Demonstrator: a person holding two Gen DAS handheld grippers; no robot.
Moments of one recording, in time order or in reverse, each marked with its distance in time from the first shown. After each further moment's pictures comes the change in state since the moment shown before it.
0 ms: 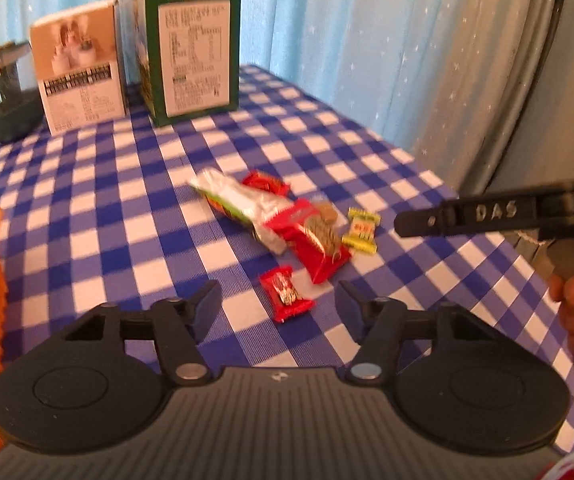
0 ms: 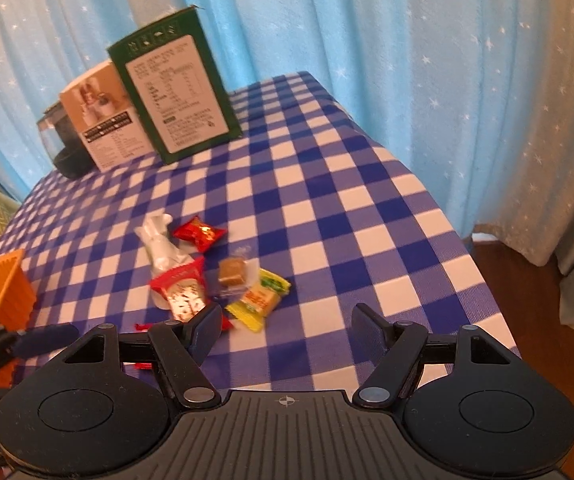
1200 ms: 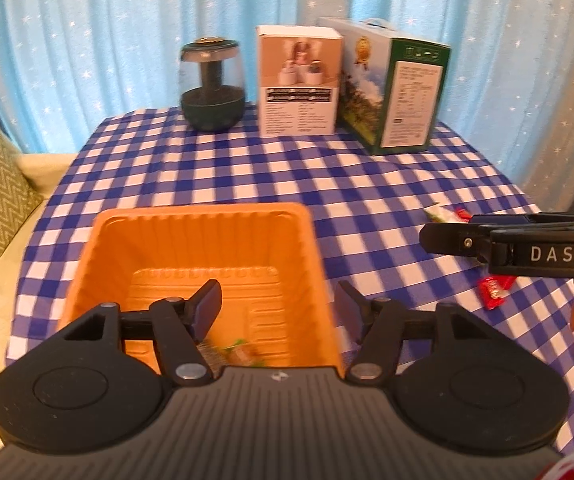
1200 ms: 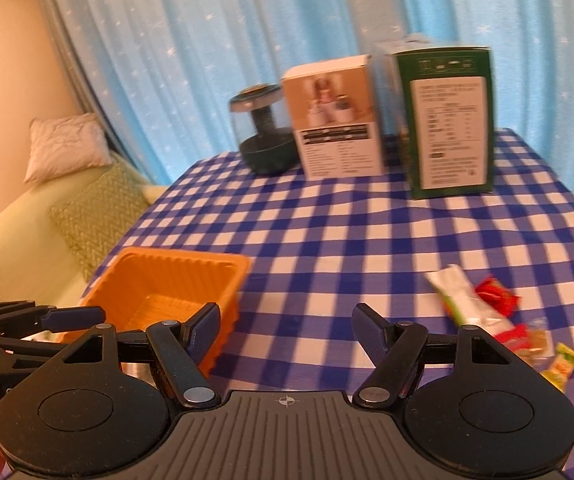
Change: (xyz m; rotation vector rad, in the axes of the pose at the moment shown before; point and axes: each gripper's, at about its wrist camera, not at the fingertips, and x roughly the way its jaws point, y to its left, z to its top) left arm -0.130 0.167 -0.007 -0.168 -0.035 0.263; right arm 0.005 0.207 0.005 -0.225 -0.059 0.306
